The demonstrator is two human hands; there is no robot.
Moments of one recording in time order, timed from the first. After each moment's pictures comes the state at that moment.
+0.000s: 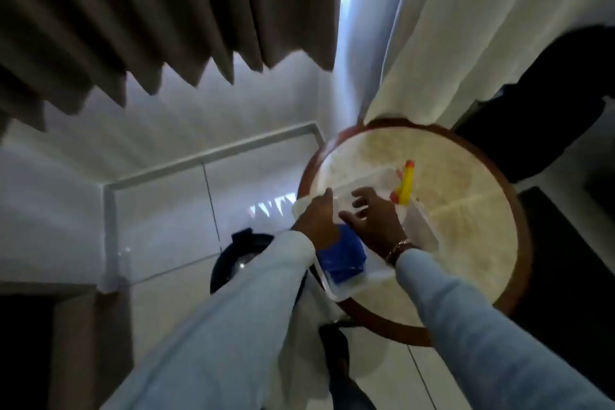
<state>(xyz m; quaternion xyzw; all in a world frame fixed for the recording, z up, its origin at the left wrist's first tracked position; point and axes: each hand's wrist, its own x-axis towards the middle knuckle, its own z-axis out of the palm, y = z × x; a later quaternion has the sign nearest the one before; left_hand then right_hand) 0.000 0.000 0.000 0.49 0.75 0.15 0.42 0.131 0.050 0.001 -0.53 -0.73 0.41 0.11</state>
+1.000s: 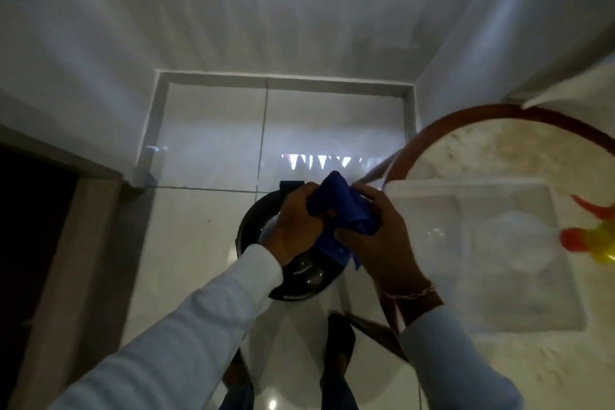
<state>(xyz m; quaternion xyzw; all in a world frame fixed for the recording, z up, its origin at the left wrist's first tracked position) -0.110 -0.103 -0.128 0.19 0.75 0.46 0.44 0.012 -0.017 -0.089 -0.39 -0.69 0.60 0.09</state>
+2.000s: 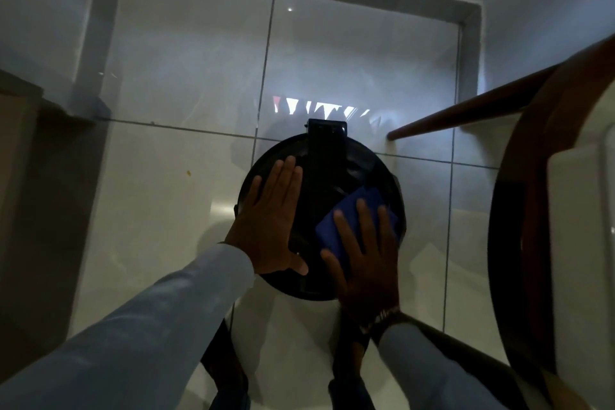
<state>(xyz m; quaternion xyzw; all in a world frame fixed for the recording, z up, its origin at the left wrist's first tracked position) -0.162 -0.219 -0.363 0.49 0.81 0.05 0.32 0.018 -0.122 -0.386 -0.31 -0.94 0.17 -0.02</state>
